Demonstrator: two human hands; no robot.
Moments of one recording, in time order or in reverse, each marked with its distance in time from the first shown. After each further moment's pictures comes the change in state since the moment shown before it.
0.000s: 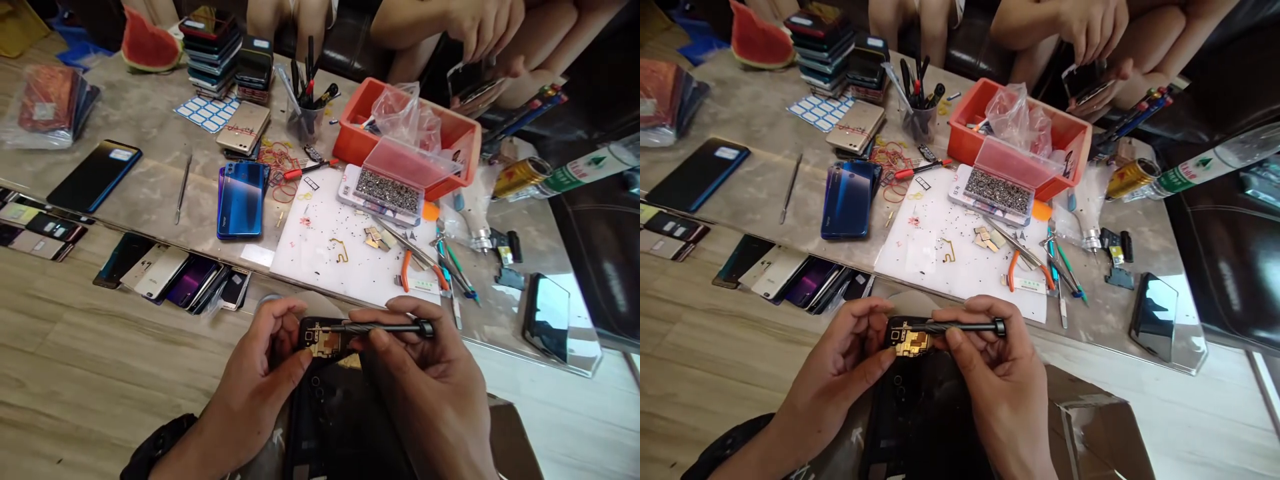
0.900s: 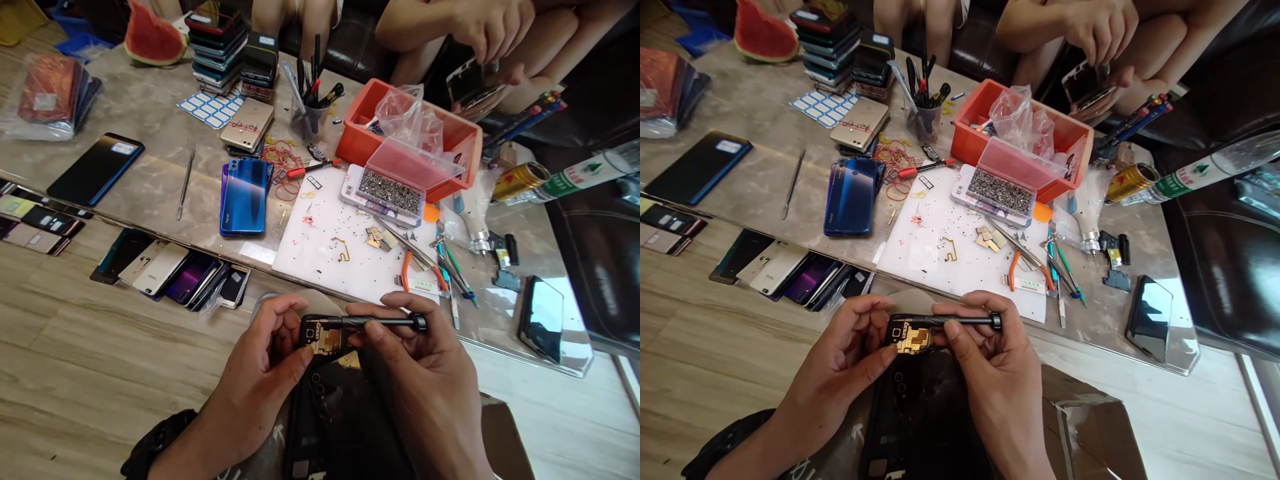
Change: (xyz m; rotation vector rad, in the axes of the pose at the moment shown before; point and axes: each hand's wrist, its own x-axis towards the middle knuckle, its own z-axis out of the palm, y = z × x) left_hand 0.000 0.003 -0.001 0.007 0.018 0.018; right_hand 0.007 0.007 -0.005 -0.071 -0.045 -0.011
